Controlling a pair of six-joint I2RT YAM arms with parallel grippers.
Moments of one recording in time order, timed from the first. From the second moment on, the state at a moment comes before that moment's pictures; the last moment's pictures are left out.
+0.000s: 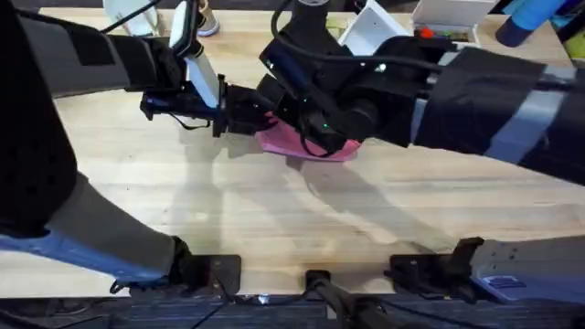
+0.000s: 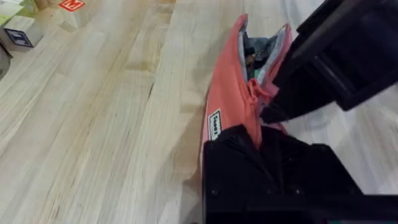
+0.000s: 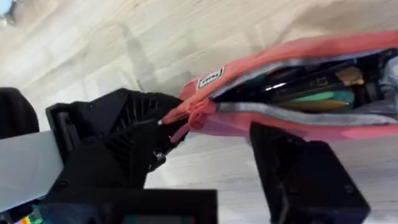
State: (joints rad) left arm 0.07 1.78 0.98 -0.76 1.21 1.44; right arm 0.89 1.58 1.19 -0.63 0.25 1.36
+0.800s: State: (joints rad) left arm 0.07 1.78 0.98 -0.76 1.21 1.44; right arm 0.89 1.62 1.19 -0.63 0.24 1.37
